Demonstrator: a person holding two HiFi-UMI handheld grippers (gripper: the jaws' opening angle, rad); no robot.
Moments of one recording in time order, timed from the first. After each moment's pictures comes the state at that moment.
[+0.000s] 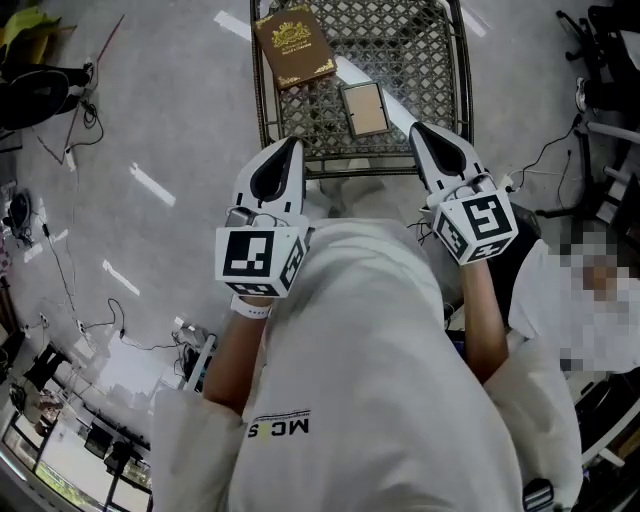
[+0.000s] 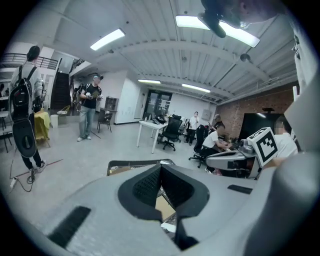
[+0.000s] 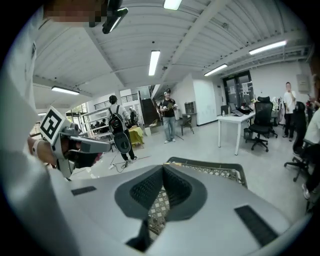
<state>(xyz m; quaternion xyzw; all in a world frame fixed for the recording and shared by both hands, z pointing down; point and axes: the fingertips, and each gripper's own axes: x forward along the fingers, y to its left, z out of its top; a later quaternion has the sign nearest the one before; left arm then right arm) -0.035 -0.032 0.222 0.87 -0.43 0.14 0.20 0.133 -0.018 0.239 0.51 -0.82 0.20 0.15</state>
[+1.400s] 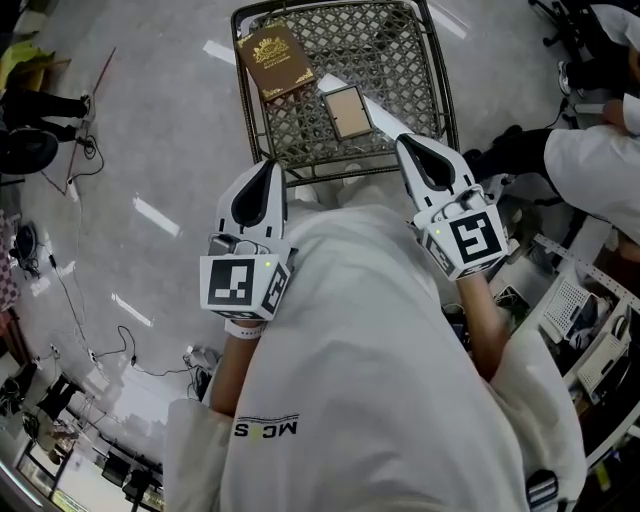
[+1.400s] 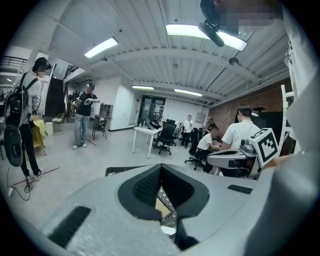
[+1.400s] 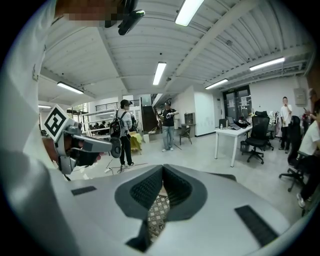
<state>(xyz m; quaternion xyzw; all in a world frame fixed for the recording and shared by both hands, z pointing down) -0.039 0.008 0.183 0.89 -0.41 0.13 0.16 0.130 0.031 0.190 0.53 -0.83 0.13 0.12</state>
